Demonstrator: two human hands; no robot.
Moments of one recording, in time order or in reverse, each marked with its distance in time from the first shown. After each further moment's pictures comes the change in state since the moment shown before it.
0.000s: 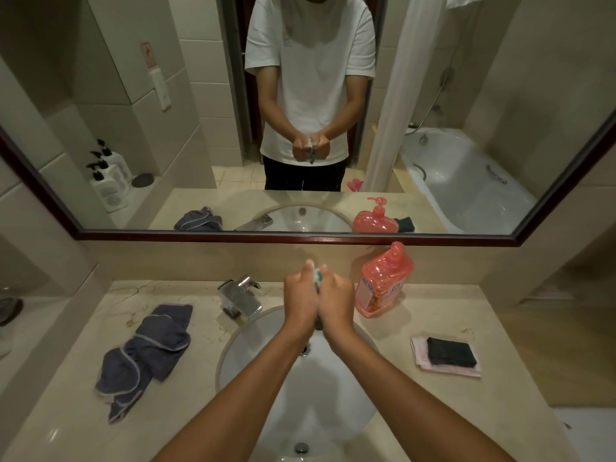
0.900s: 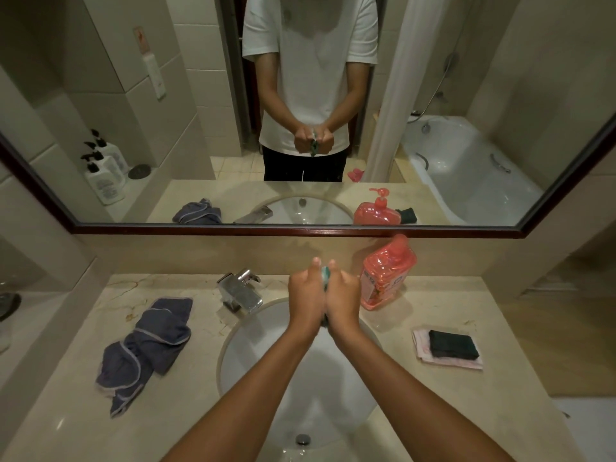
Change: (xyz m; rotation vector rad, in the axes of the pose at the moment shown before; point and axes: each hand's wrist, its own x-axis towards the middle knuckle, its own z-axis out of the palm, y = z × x) left_hand 0.001 -0.013 0.005 0.039 -0.021 0.053; right_hand 0.004 0.009 -0.004 0.046 0.010 0.043
